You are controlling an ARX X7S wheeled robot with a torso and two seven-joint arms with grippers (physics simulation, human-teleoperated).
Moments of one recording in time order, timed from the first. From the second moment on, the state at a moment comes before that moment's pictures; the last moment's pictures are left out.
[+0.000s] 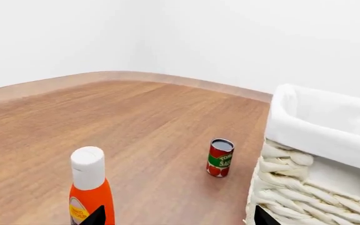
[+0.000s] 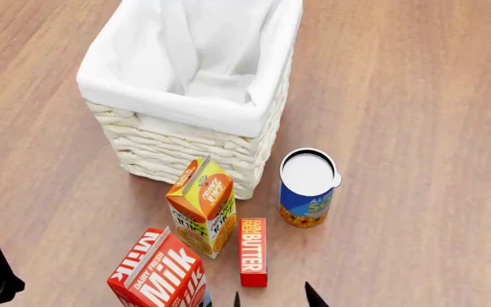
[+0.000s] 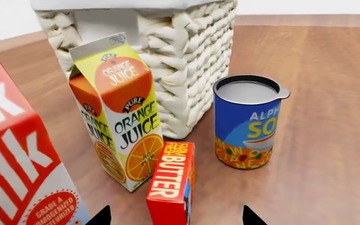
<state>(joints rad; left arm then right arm) -0.02 -0.30 -0.03 0.48 -0.43 -0.22 -0.35 0.09 0.18 -0.34 0.06 0.23 -0.09 0.10</state>
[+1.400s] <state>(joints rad) 0.02 -0.32 -0.03 0.55 -0.47 -0.24 -0.39 0.30 0.17 -0.39 0.26 0.26 0.06 0.10</state>
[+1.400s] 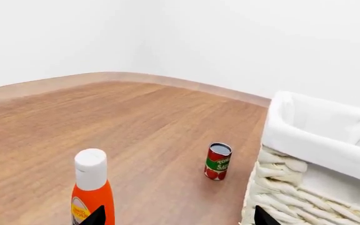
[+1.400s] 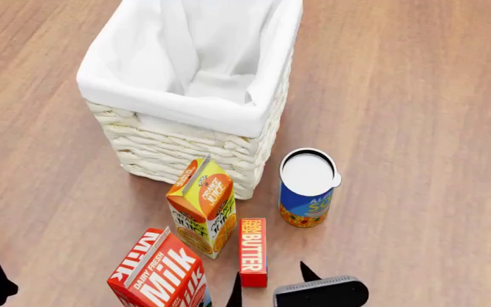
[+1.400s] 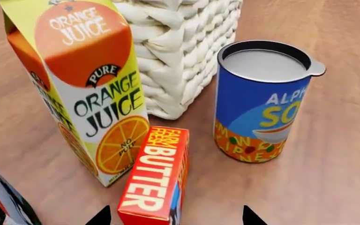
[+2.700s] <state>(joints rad) 0.04 -0.34 -0.03 0.62 -0.53 -0.26 -0.43 0.44 0.15 -0.43 0.47 0.29 0.08 0.06</state>
